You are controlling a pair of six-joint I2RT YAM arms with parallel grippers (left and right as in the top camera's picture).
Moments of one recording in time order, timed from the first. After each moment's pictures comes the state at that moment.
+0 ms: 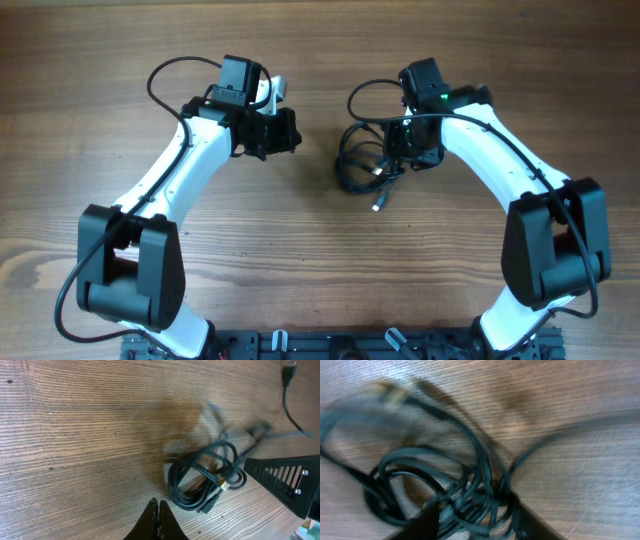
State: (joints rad) left arm -0.25 1.77 1.26 -0.64 0.47 -0.37; right arm 0.30 1.86 1.32 -0.84 -0.14 0.50
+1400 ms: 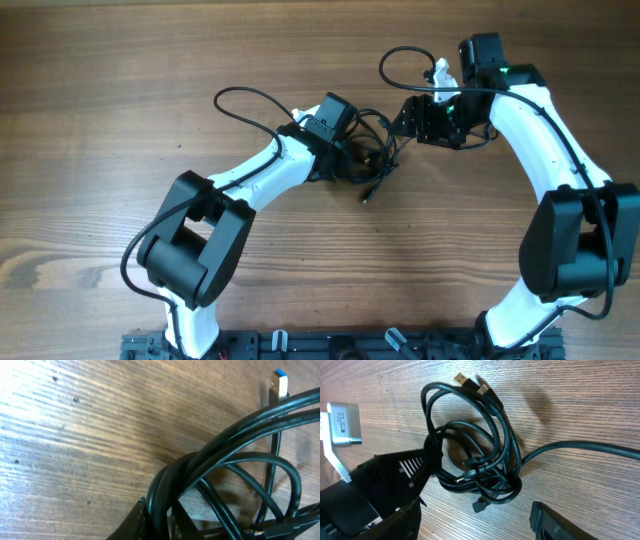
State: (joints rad) left arm -0.60 1.97 1.26 -0.46 0.00 -0.93; right arm 0.09 1.86 1.44 -0.95 -0.54 0.18
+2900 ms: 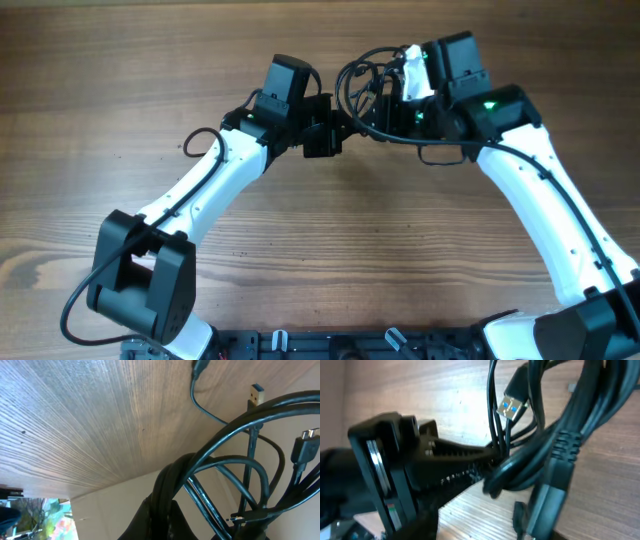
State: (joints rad) left arm -0.45 1.75 1.25 -0.35 0.59 -2.09; right arm 0.35 1.57 1.44 -0.87 -0.39 0.42
